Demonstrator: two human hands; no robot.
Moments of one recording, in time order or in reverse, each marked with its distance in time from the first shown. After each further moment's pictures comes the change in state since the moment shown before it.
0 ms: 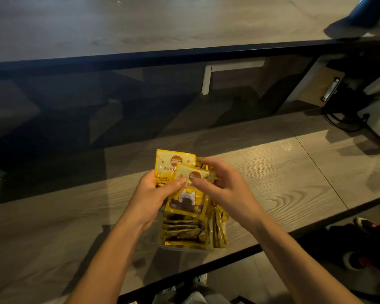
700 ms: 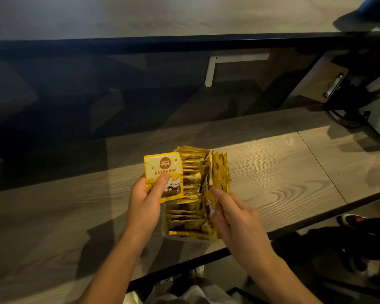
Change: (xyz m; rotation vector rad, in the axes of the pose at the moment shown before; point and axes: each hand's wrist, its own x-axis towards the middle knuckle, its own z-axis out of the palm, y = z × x) left_hand -0.031 -0.021 -0.003 0.005 0.274 0.124; right_hand -0.068 0.035 0.025 -0.746 0.176 -0.363
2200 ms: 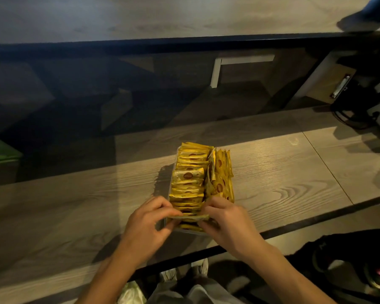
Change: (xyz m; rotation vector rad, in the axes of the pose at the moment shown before) left_hand -0.034 -0.032 -0.041 0.848 -0.330 0.625; right_hand 0.000 0.019 0.019 -0.091 -0.222 -0.188
